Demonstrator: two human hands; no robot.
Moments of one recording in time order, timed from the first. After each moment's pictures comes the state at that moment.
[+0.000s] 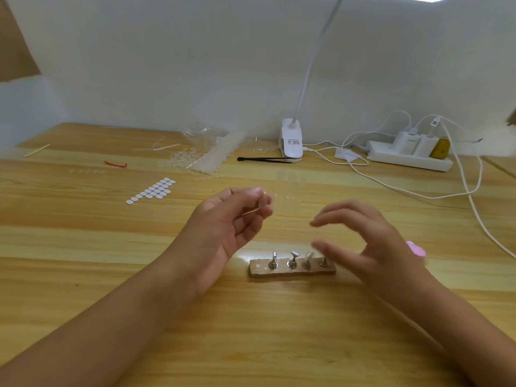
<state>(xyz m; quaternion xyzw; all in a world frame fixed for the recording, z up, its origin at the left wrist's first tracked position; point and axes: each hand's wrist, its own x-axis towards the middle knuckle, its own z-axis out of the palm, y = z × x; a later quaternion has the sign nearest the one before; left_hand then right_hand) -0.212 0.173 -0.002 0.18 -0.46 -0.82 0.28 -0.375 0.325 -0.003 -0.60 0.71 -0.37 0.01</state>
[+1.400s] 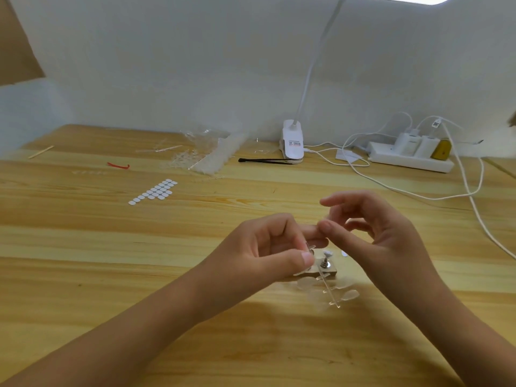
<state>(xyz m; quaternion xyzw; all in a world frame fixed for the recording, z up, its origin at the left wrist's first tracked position) -0.203 0.205 0.002 0.02 -0.70 -0.69 0.17 -0.362 0.325 0.004 -0.52 0.66 -0.54 0.06</state>
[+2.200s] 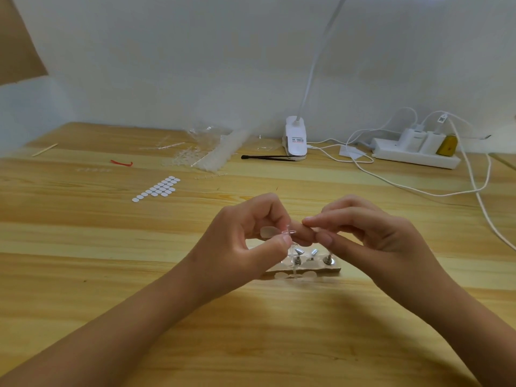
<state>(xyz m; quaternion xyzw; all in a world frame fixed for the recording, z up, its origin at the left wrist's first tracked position) -0.200 0.190 -0.002 0.02 -0.79 -0.53 0.29 -0.366 0.328 0.000 -0.60 0.60 -0.52 0.13</state>
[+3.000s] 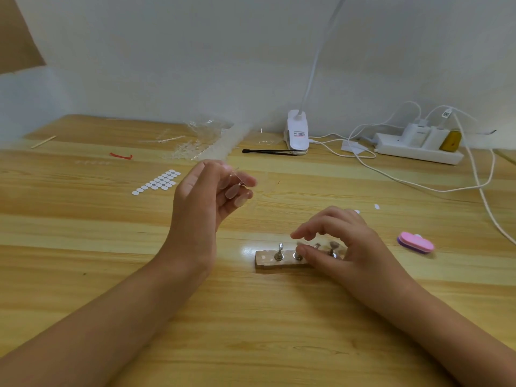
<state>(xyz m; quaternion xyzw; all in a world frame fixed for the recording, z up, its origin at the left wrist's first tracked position) -0.210 0.167 -0.005 0.19 -0.51 -0.70 0.46 -0.359 0.316 -0.026 -0.60 0.69 -0.39 0.07</state>
